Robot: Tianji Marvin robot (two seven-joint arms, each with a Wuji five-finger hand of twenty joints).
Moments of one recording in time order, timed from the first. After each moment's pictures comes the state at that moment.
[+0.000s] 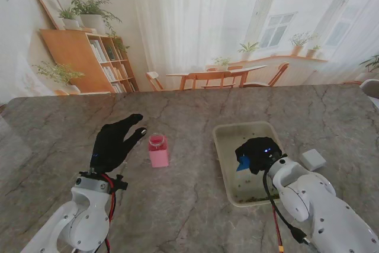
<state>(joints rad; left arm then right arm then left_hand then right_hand) 1.80 -1.16 -1.27 -1.83 0.77 -0.08 0.47 -1.58 -1.02 1.25 -1.61 -1.29 -0.10 0.03 0.91 0.07 -0.04 -0.08 0.59 0.25 0.23 0.60 0.73 0.20 0.20 0.52 0.65 0.21 0.33 0.55 0.27 0.25 0.83 0.70 0.69 -1.02 1.22 -0.34 0.87 -0.40 0.98 0.55 1.03 -0.18 0.83 0.64 0.98 -0.19 1.20 0.52 0.77 0.08 1.36 0.44</state>
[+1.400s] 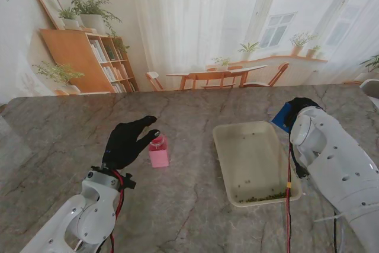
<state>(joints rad) 1.73 -1.15 -1.21 -1.80 0.78 -0.08 0.39 -1.15 -1.04 1.23 -1.31 -0.89 0.53 0.28 0.91 0.07 -0.04 -0.08 0.59 0.25 0.23 0.60 0.73 0.20 0.20 0.52 0.65 0.21 0.33 0.56 0.27 0.25 0.83 0.70 0.71 -0.95 1.09 -0.34 0.87 -0.36 0.97 0.49 1.00 -0.17 0.83 0.62 1.01 -0.20 1.17 0.53 0.82 0.04 1.34 0.45</state>
